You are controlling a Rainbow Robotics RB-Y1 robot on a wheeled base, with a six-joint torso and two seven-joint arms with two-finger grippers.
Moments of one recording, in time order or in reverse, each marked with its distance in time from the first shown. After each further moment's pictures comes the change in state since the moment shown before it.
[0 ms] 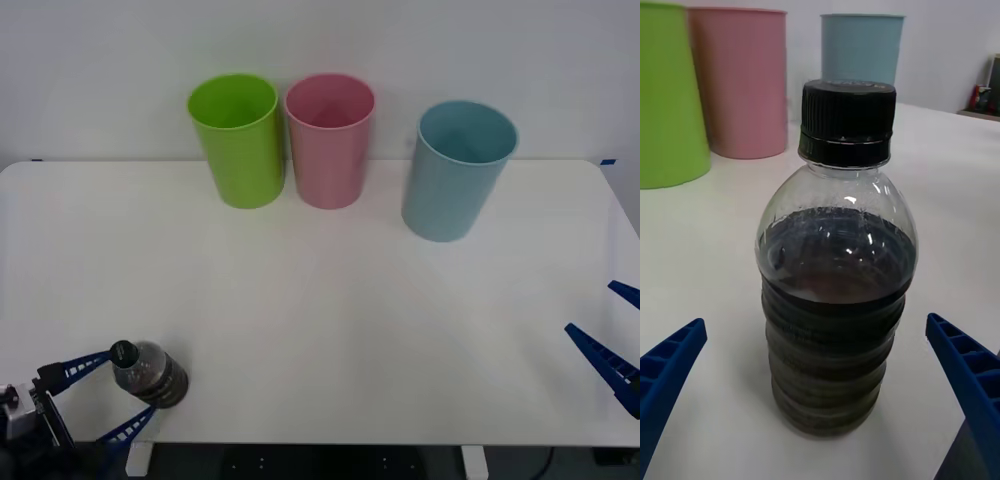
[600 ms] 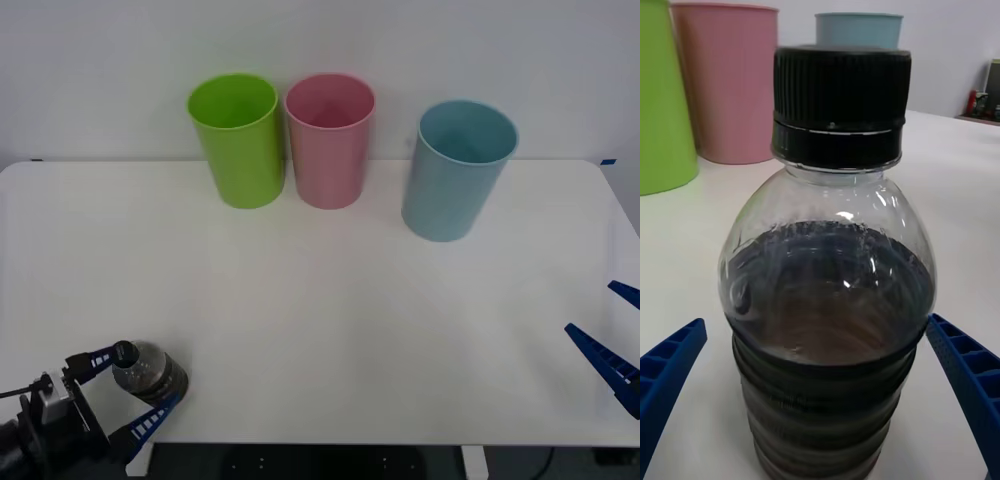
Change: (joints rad) right arm 0.000 0.000 0.000 0.000 0.000 0.000 0.000; left arm -0.067 -0.066 -0.003 0.036 -0.063 0.007 -0.006
